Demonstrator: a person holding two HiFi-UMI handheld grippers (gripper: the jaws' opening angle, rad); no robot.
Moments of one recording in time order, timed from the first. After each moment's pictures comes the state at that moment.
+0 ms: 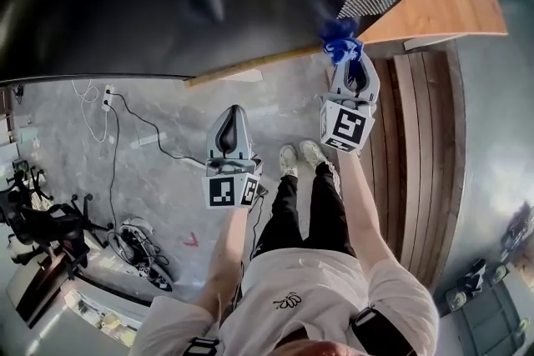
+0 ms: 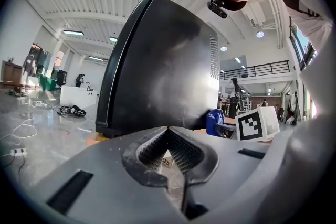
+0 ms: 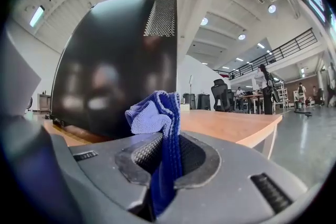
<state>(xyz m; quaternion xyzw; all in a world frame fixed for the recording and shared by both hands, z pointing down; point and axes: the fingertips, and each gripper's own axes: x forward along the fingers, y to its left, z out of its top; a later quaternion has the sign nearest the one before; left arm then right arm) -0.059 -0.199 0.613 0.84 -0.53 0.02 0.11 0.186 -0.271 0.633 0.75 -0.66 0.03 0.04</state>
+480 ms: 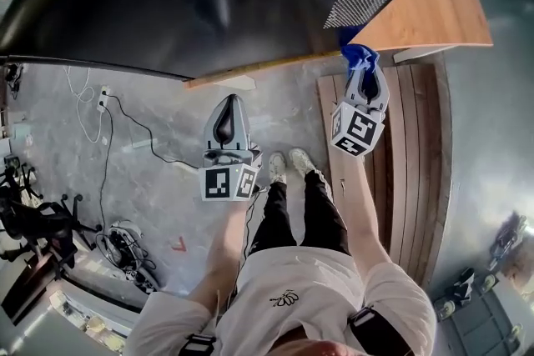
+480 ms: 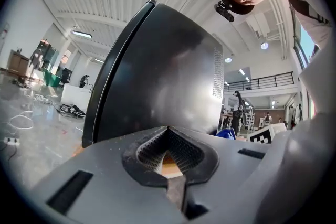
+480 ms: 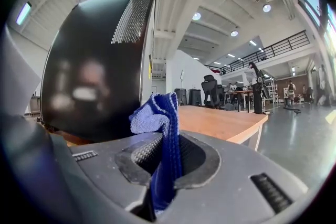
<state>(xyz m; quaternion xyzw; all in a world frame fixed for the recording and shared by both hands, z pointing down) -0.039 -0.216 0.564 0.83 -0.54 -0.05 0.11 0.246 -0.253 0.616 0.78 -0.62 0.06 0.05</state>
